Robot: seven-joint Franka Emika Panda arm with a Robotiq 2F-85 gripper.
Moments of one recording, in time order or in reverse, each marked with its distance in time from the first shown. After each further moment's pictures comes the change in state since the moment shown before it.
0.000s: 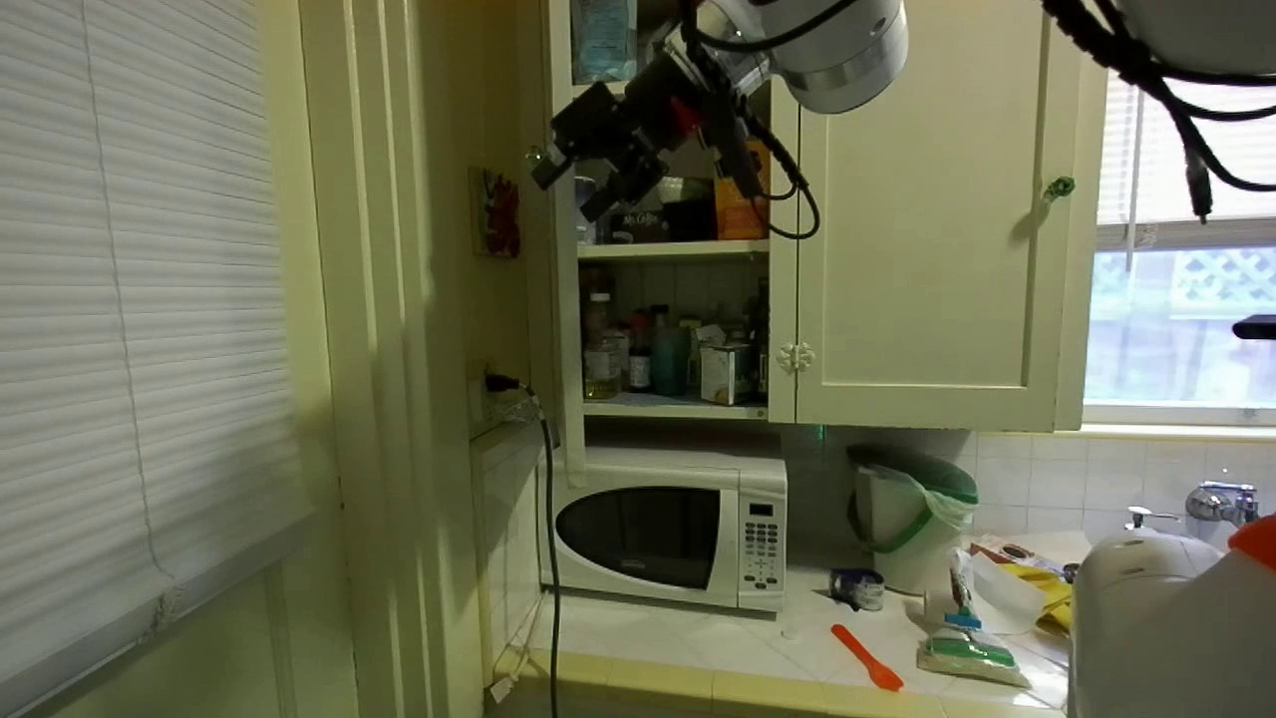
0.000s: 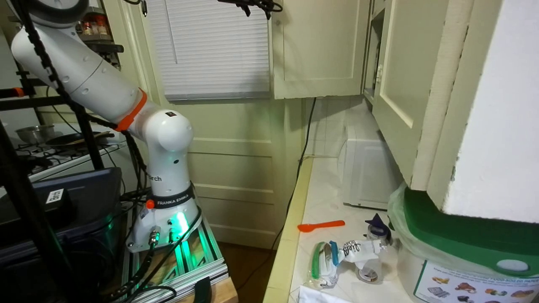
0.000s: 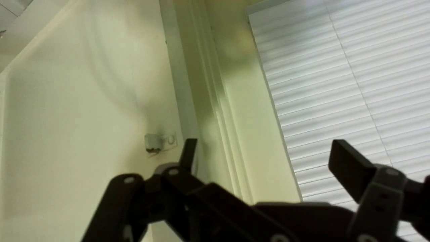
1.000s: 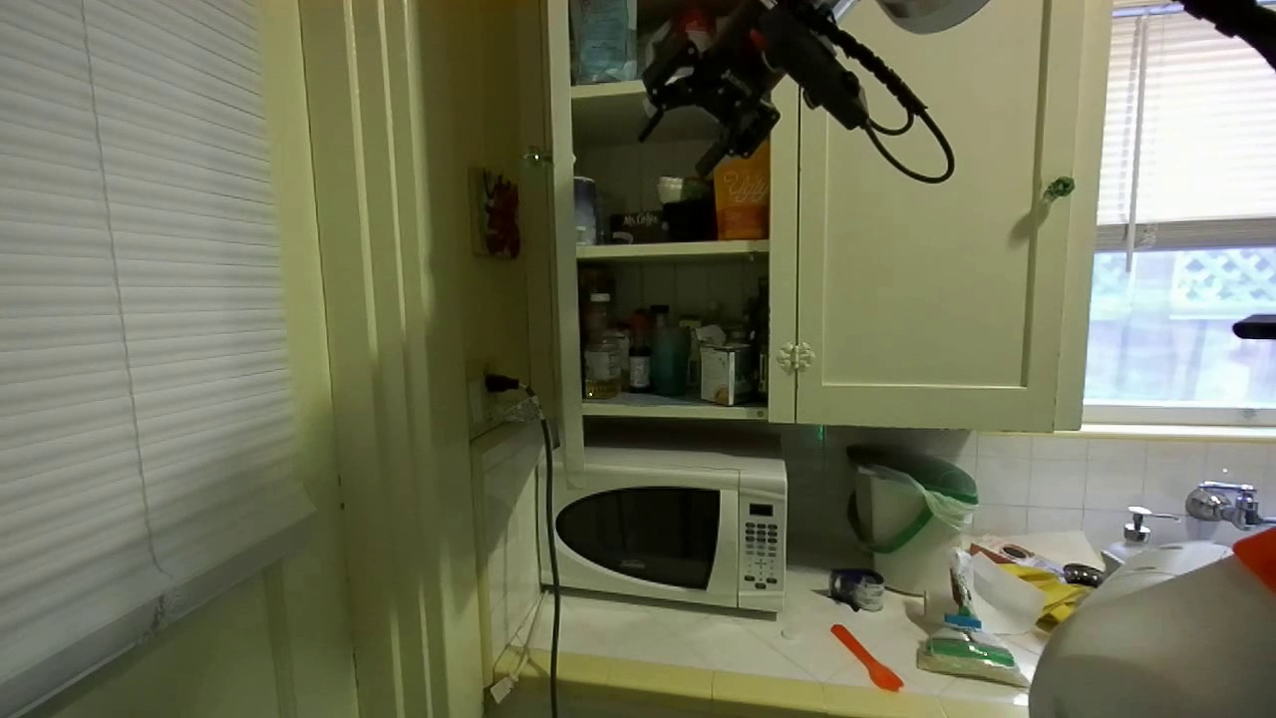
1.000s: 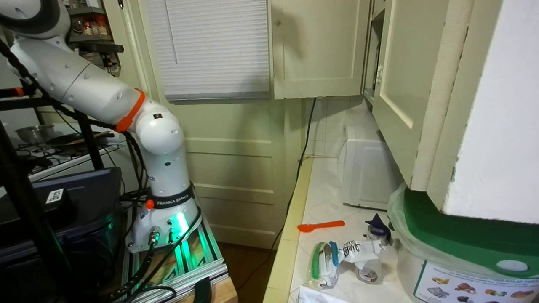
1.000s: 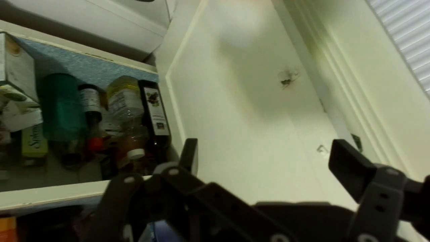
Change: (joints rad) arm -0.310 -0.097 0.061 0.086 -0.177 -0.115 0.405
